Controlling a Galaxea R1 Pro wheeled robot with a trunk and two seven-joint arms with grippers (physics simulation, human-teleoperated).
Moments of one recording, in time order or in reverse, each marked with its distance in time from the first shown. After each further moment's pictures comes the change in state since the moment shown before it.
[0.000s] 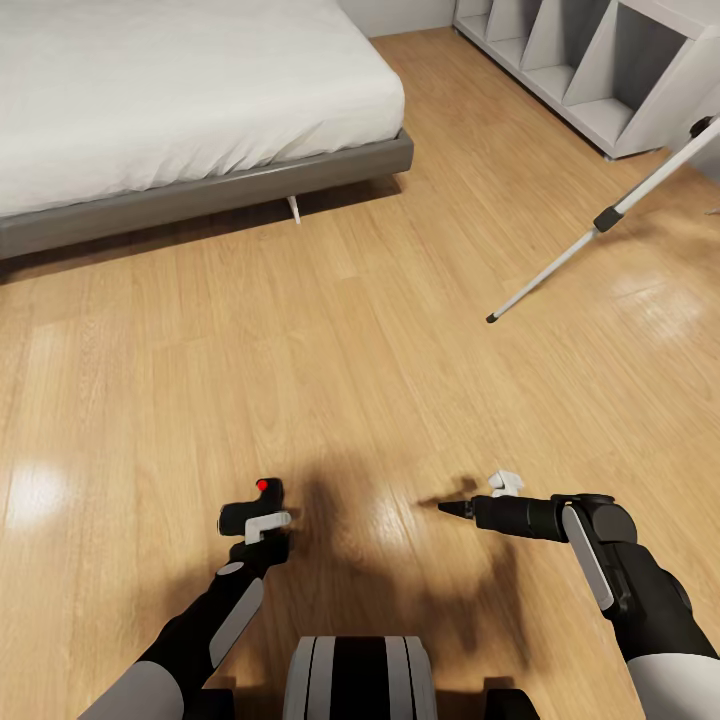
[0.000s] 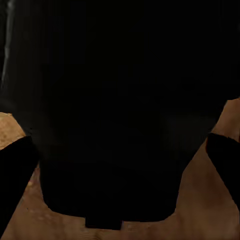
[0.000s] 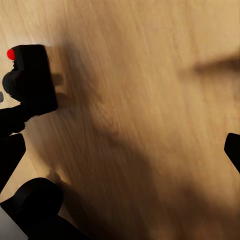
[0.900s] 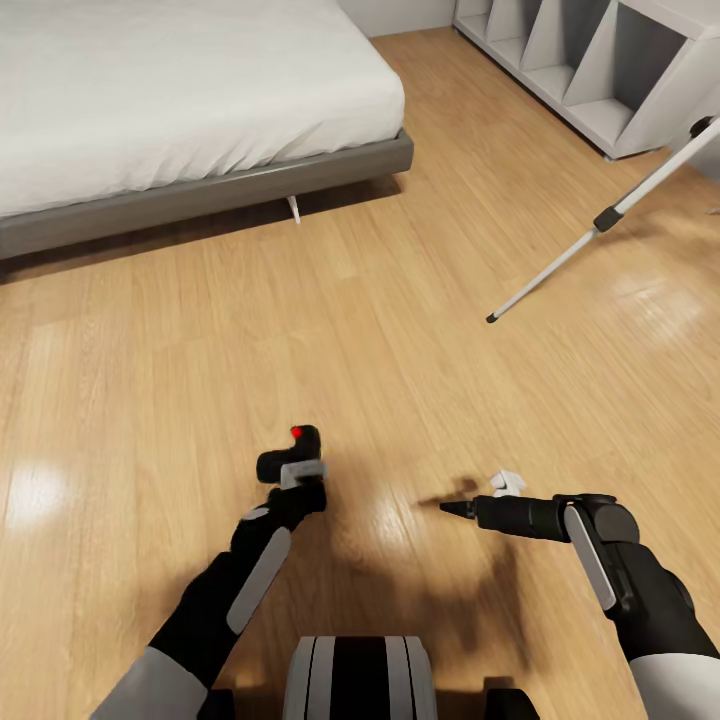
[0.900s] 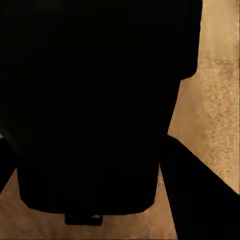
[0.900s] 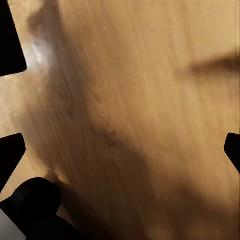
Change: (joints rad) left arm 0.000 -0.077 -0.007 -0.437 0.002 0.301 0.037; right arm 0.000 -0.006 -0.002 0.001 0.000 0.000 0.001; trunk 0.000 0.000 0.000
